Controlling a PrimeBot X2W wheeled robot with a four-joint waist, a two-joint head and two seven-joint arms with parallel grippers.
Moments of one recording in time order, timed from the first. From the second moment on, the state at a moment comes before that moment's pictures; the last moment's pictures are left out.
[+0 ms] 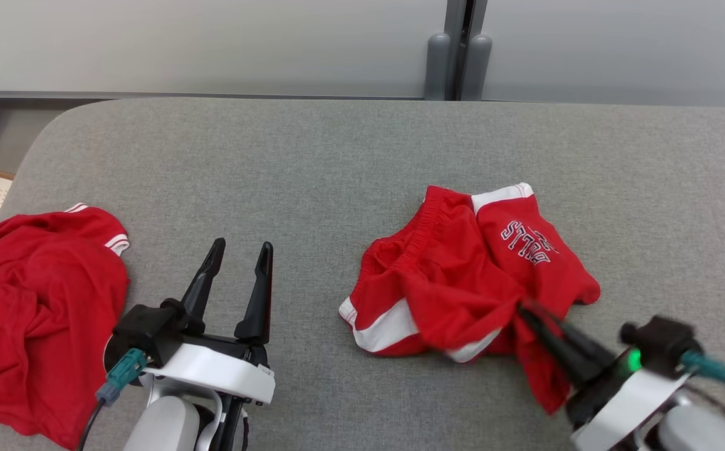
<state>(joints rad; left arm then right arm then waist) -0.19 0.05 -0.21 0.25 -0.36 -0.10 -0.26 -0.30 -0.57 0.83 0.20 0.67 0.13 -0.26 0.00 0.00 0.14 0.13</state>
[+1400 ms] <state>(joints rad) -0.23 0.05 -0.26 0.26 -0.37 -0.10 -0.26 -0.52 -0.76 0.69 0.65 1.05 0.13 0.07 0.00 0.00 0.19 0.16</state>
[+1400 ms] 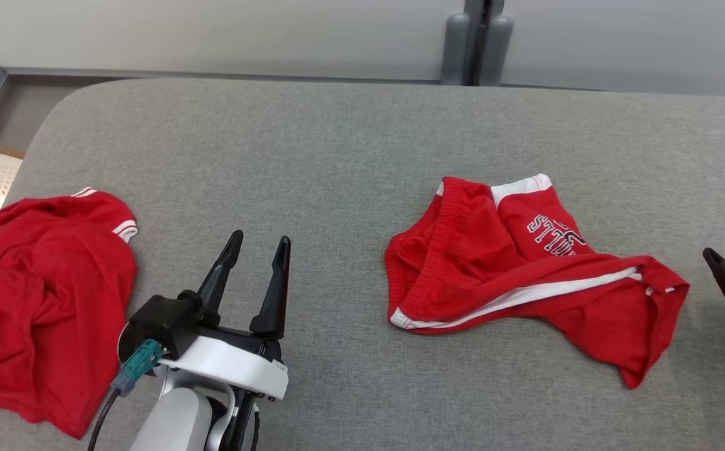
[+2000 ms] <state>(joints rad) -0.18 0.05 -0.26 0.24 -0.37 -0.10 -0.26 -0.27 -0.46 0.35 0.45 0.68 0.13 -0.26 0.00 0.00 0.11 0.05</state>
